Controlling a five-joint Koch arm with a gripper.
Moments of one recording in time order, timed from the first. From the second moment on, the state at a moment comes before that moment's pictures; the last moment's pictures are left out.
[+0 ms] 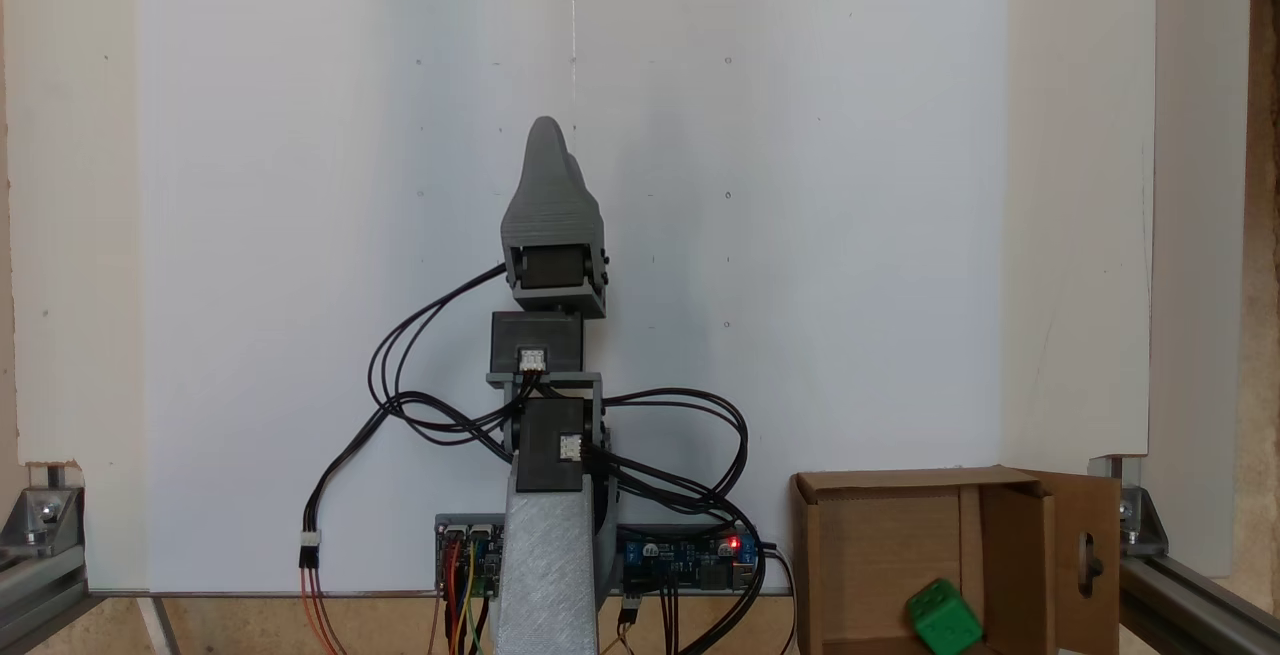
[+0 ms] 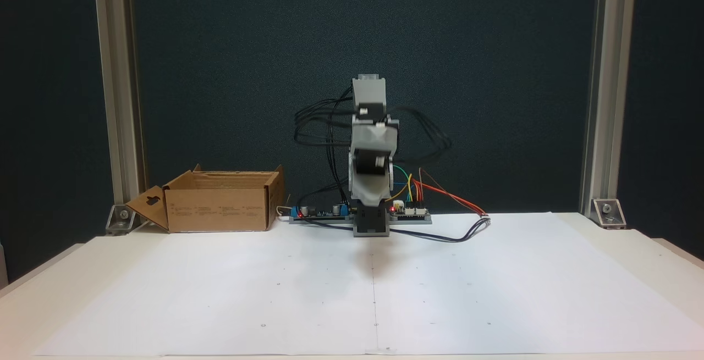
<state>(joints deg) -0.7 129.5 151.2 -35.2 -7.6</state>
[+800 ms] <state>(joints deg) 2.3 129.4 170.3 -68.7 -7.6</state>
